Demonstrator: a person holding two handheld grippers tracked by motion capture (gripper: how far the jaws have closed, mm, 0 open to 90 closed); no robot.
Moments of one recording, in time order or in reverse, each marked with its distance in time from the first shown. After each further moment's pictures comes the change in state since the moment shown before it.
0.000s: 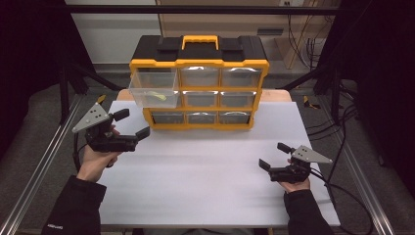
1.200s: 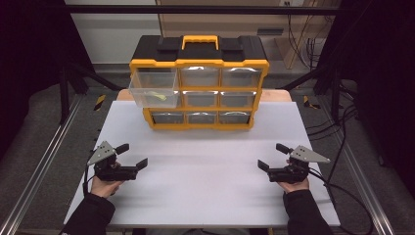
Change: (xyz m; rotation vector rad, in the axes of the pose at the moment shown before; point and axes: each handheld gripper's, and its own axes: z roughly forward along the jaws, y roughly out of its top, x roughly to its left) left arm 0.019 -0.120 0.003 0.114 0.058 -0.077; right arm 0.001 -0.002 0.003 0.024 0.003 0.007
